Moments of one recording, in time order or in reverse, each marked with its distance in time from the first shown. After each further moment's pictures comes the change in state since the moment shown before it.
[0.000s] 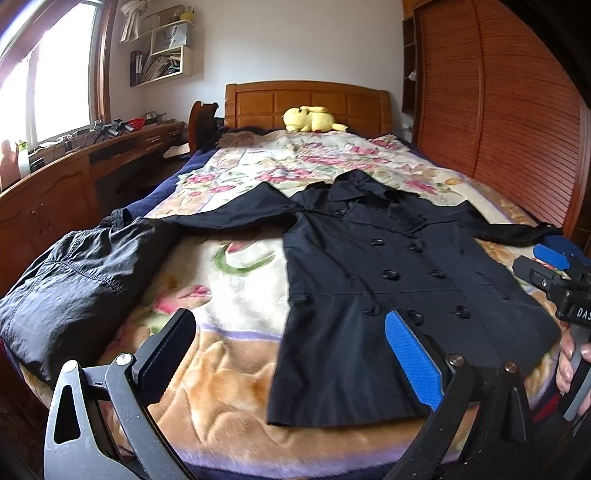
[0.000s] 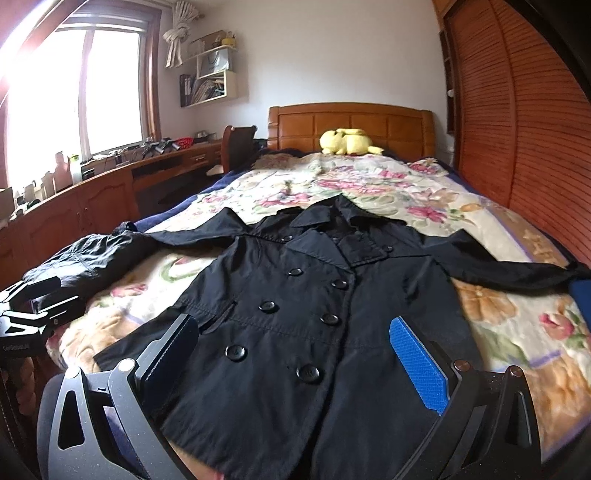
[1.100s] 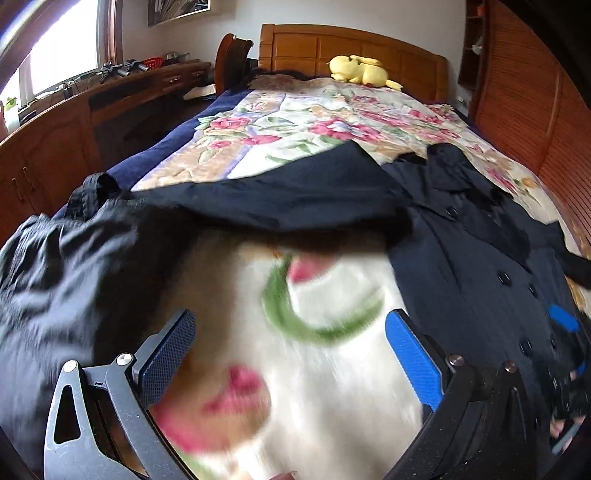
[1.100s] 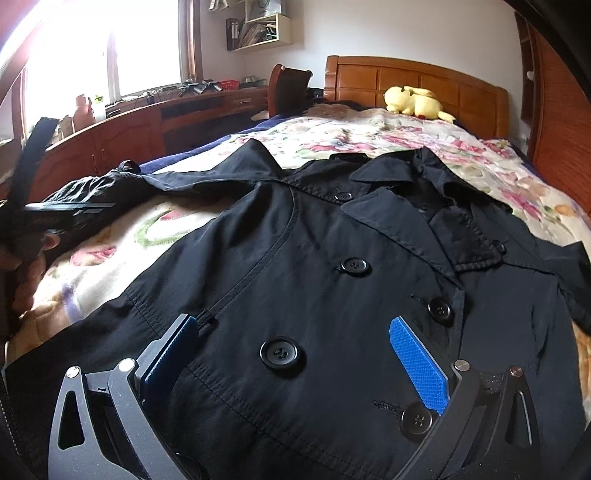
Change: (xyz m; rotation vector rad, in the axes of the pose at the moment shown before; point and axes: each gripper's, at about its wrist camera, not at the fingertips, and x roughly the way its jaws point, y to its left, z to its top) left arm 0.202 0.101 0.069 -0.104 0.209 0.079; right arm 0.156 -0.020 0.002 -0.135 0.163 0.169
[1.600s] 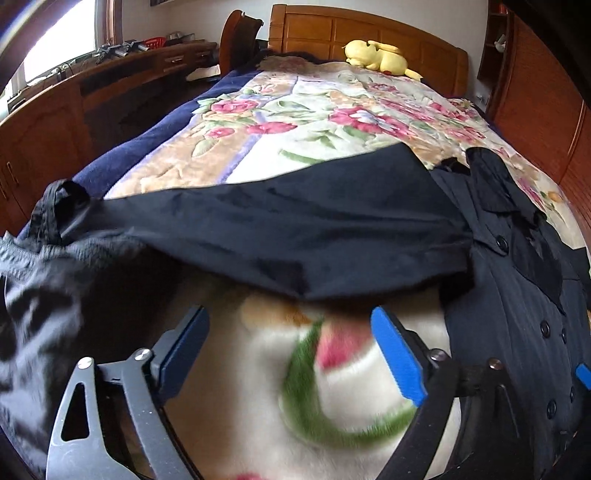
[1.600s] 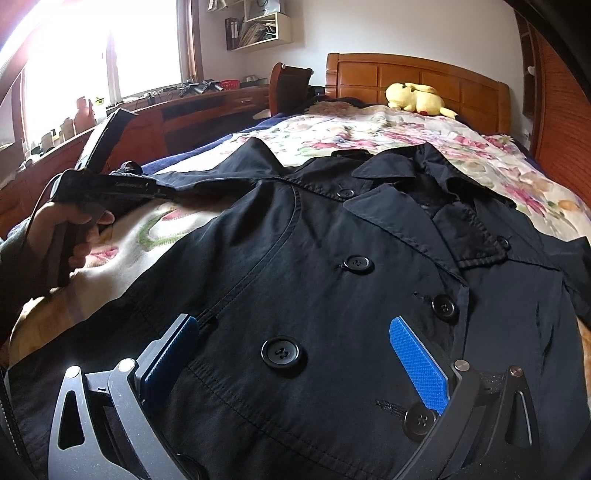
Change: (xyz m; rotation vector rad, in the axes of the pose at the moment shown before) left arm 0.077 0.016 0.046 -0.035 0.071 0.007; right arm 0.014 0.004 0.005 -0.003 0.009 0.005
